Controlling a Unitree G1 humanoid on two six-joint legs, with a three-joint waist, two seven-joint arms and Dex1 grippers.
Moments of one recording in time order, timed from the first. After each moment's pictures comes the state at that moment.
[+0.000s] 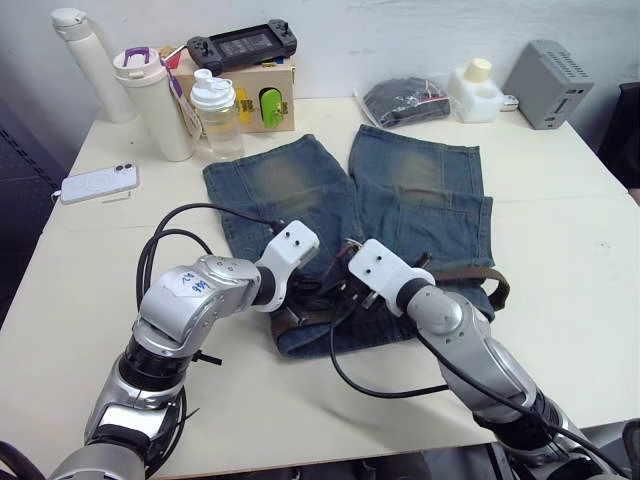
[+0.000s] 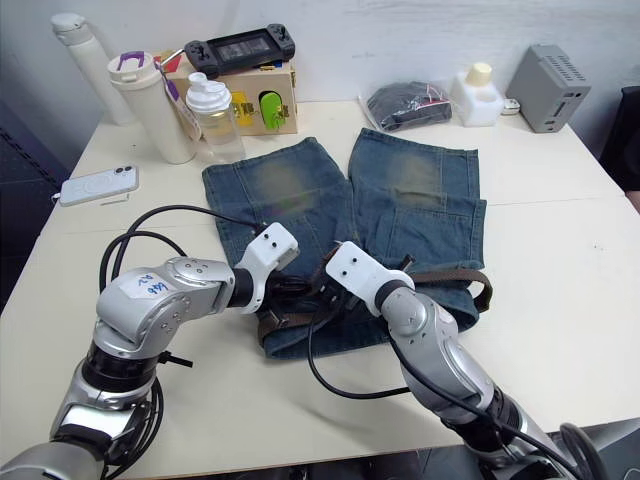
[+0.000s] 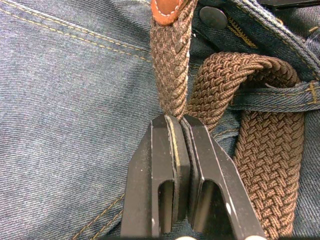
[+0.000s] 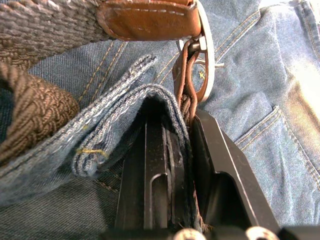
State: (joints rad) left arm -0.66 0.45 -0.21 -0.45 -0.43 1.45 -0.39; right arm -0.47 -0.45 0.53 -0.62 -0.30 1.13 0.36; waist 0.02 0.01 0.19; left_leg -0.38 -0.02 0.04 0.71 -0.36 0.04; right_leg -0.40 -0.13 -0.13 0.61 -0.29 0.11
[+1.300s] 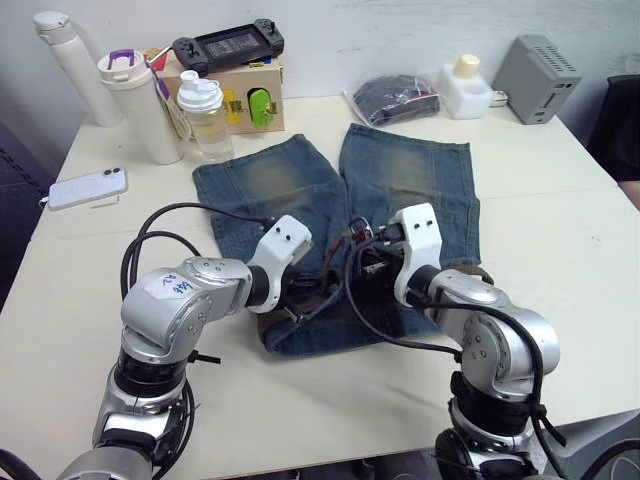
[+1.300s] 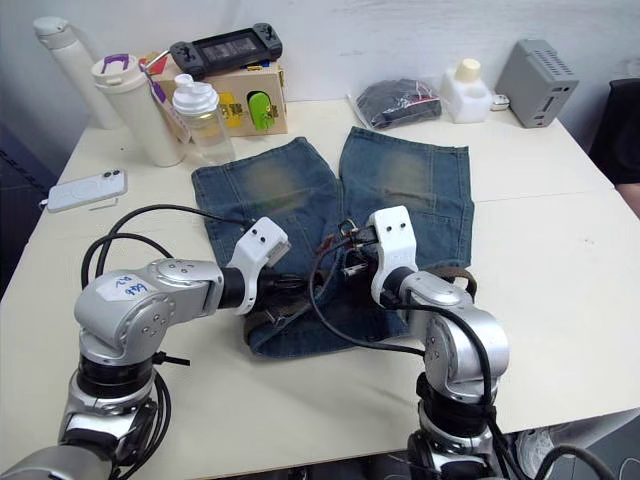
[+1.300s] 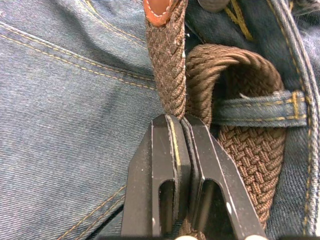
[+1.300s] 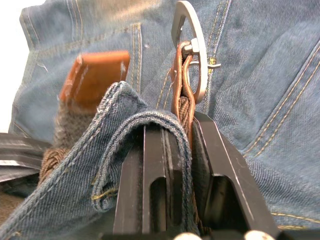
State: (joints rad) left arm -0.64 0.41 -0.10 -0.54 -0.47 1.55 -0.37; right arm -0.50 -0.09 0.02 -0.67 0.08 1.43 0.36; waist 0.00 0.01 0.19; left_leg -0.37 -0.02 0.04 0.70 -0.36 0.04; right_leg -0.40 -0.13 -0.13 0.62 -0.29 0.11
